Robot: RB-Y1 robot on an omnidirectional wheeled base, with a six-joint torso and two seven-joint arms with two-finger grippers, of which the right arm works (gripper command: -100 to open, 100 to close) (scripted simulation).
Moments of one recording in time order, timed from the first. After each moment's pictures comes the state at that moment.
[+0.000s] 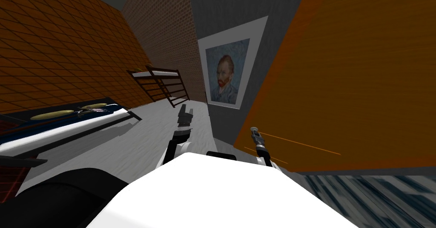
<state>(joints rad) -0.06 -0.18 -0.40 -0.63 0.22 -0.86 1.14</state>
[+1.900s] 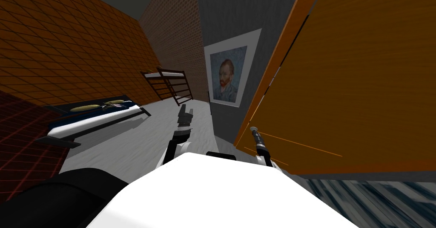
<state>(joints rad) -0.08 -0.19 -0.35 -0.62 0.11 -0.86 0.69</state>
